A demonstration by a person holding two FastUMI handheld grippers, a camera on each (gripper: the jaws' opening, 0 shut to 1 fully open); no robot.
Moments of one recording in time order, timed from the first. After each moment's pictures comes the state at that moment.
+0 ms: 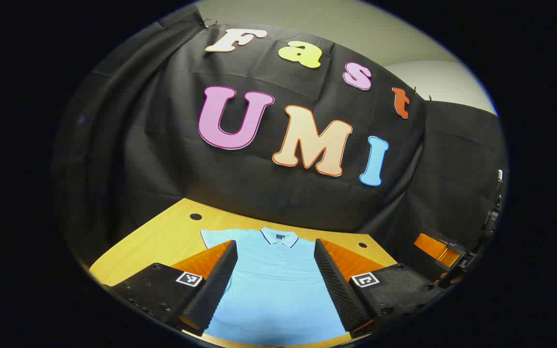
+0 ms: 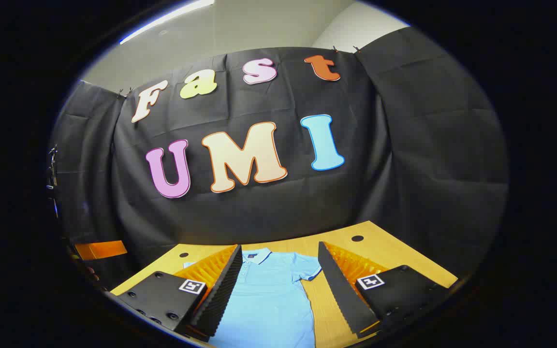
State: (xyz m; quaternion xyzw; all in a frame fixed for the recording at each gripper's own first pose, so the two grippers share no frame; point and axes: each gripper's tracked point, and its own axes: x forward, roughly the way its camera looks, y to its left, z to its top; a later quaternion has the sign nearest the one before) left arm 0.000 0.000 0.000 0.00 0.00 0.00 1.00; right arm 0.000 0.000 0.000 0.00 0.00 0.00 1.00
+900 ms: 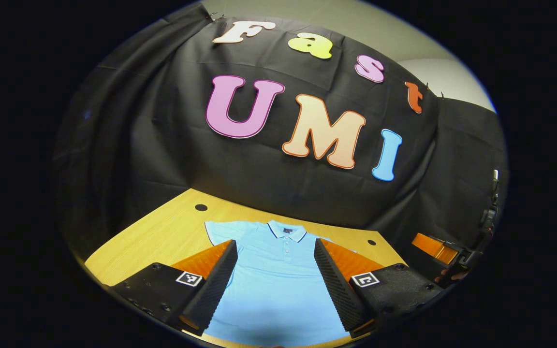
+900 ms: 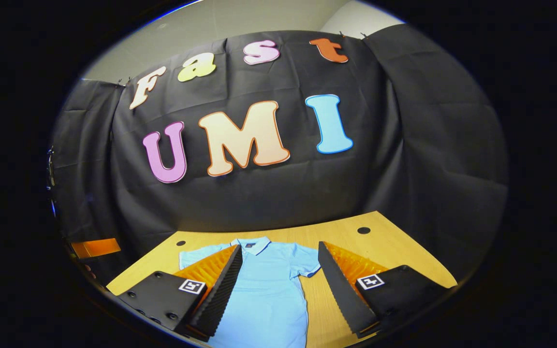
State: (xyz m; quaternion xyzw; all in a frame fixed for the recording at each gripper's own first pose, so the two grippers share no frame) left arm 0.026 0.008 -0.020 -0.01 0.02 0.03 1.00; right arm 0.062 -0.020 -0.030 0.00 0.06 0.01 1.00
